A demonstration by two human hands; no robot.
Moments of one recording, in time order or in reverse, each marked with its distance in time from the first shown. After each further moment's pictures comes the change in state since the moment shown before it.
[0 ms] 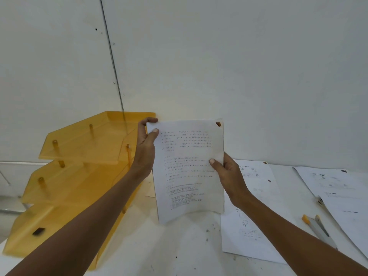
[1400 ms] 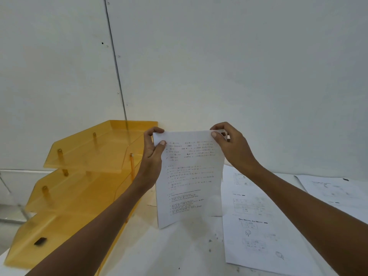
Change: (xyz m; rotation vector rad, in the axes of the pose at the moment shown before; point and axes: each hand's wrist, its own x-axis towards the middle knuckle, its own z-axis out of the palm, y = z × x) left_hand -0.015 0.008 0.003 0.063 -0.112 0.062; right_hand 0.050 -0.080 -0.007 -0.513 0.053 -0.369
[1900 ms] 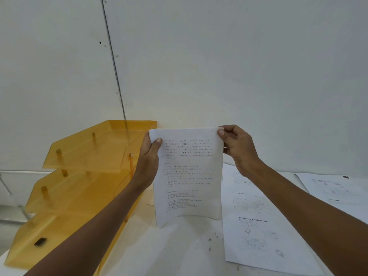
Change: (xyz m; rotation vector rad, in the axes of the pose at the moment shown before) left_hand 0.003 0.001 0.000 0.102 0.089 -0.091; right_hand 0.000 0.008 -0.004 0.596 0.079 0.285
